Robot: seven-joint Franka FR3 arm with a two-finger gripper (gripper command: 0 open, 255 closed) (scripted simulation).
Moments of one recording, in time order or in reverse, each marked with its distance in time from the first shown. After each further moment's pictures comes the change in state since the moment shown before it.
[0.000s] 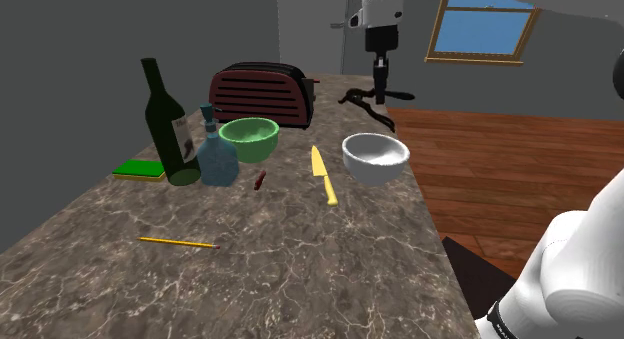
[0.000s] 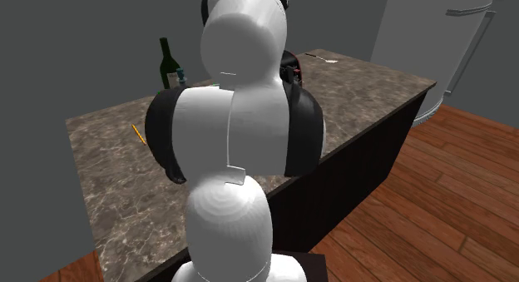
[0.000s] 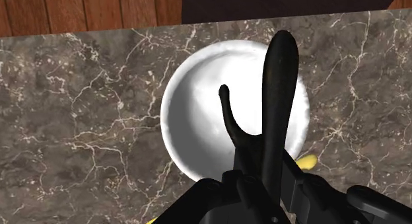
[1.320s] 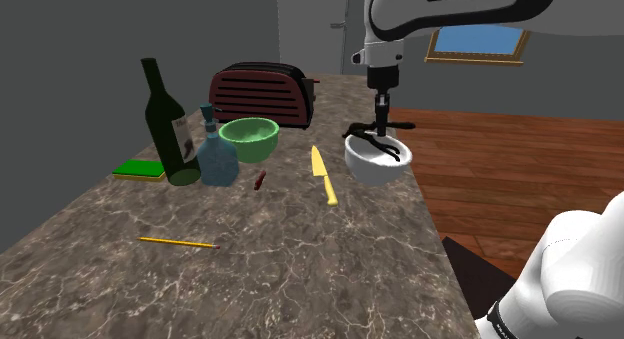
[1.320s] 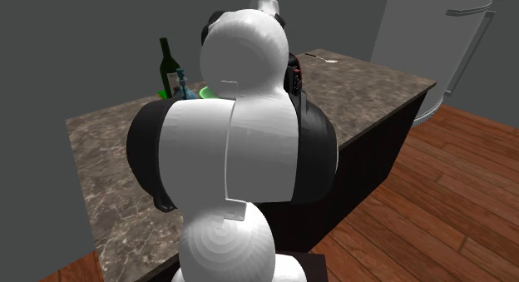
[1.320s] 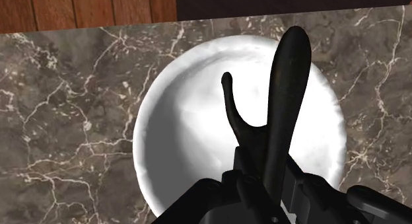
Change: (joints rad) arm 0.007 -0.134 0.013 -0.355 -0.015 0.223 0.031
